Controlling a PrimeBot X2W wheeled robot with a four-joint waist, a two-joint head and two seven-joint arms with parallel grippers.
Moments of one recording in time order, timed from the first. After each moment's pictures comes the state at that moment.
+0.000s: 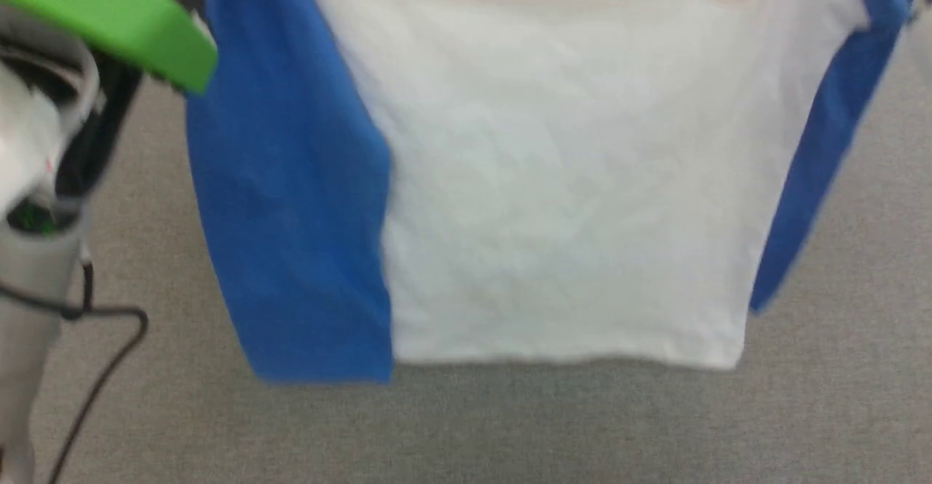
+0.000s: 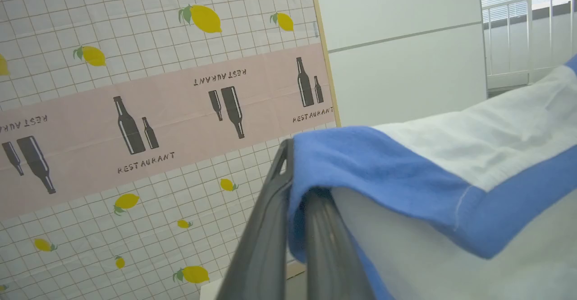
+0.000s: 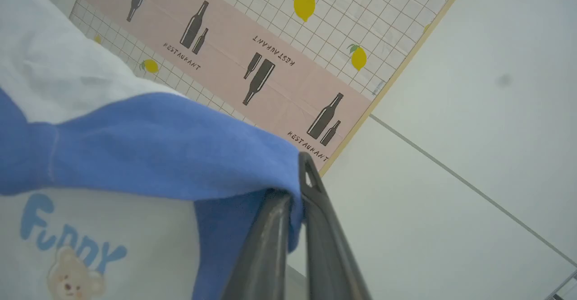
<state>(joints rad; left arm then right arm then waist) -0.90 0.56 -0.32 -0.27 -0.55 0.08 0.33 -0.89 -0.52 0.21 -0.29 0.18 0.13 0.49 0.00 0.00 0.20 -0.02</state>
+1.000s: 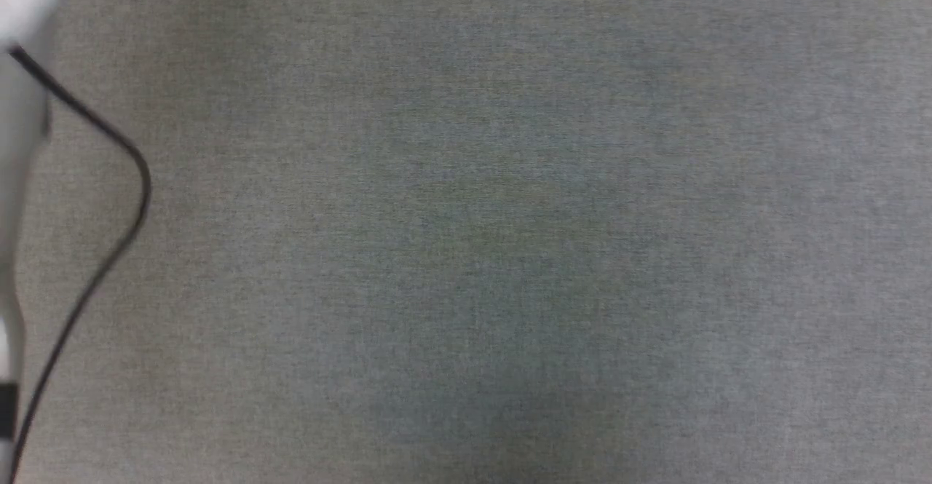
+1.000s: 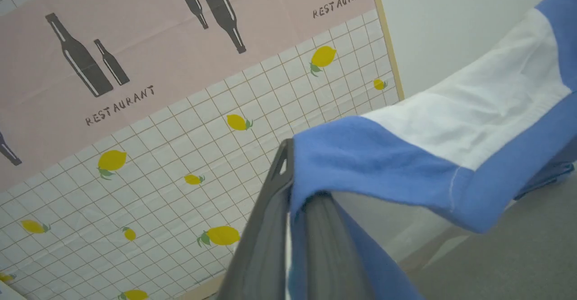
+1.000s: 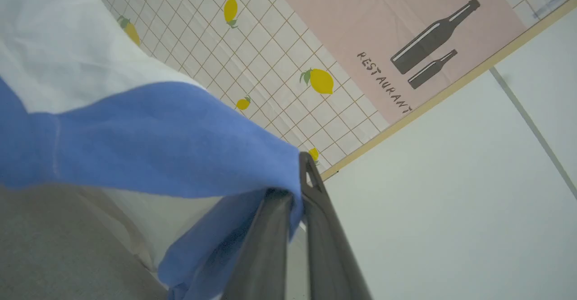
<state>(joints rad) -1.35 0.48 -0.48 0.31 -0.29 -0.04 -0.05 -1.53 -0.47 0.53 0.42 -0.02 0.13 0.19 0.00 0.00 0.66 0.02</state>
